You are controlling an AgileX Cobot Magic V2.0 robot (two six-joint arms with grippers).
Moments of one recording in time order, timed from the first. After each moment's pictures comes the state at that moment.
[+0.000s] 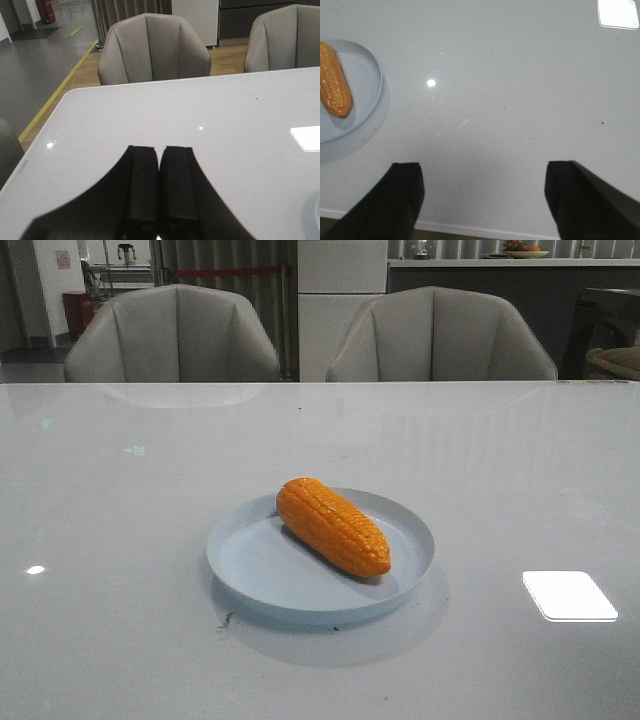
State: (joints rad) left arm -0.02 0.54 -0.55 -0.08 0.27 0.20; right arm -0.07 0.65 -0.73 0.15 0.85 -0.15
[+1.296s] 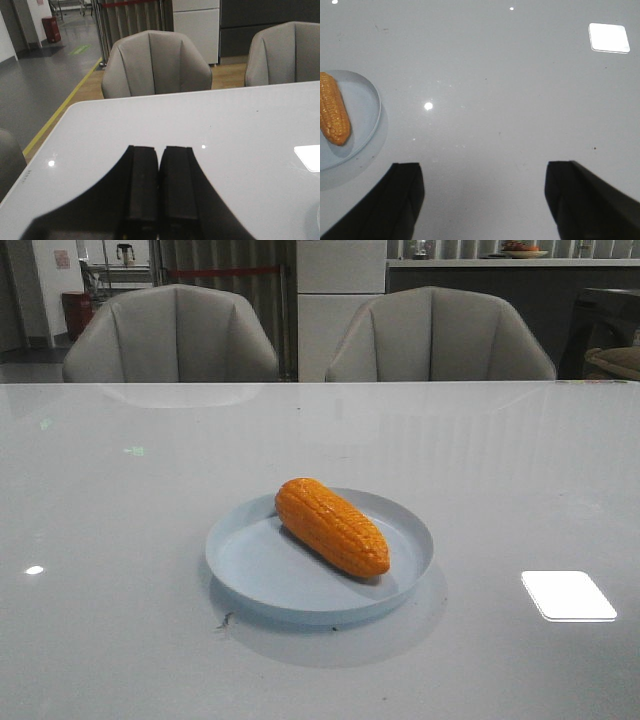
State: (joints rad) left arm -0.02 0.40 -0.43 -0.08 0.20 0.20; right arm -0.07 0.66 -0.74 0.15 0.78 -0.16
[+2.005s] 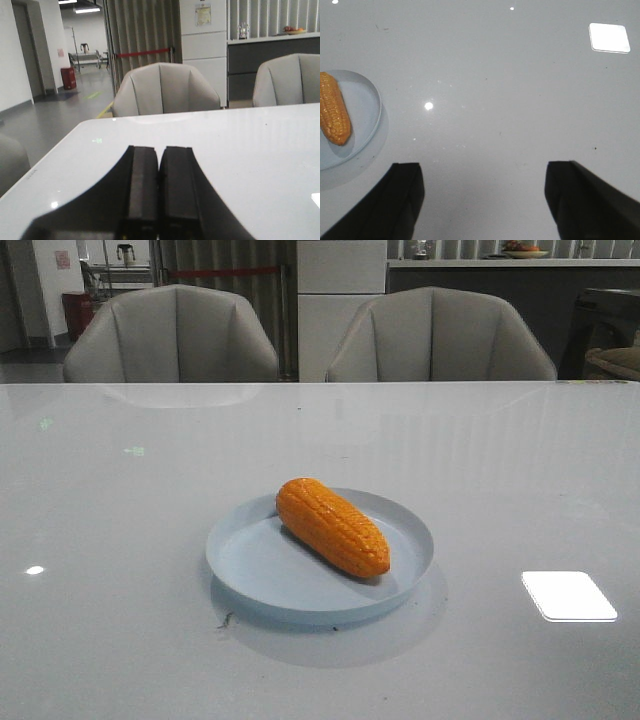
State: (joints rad) left arm -0.02 0.00 0.01 -0.08 -0.02 0.20; right arm -0.07 0.66 -0.74 0.15 0.78 -0.16
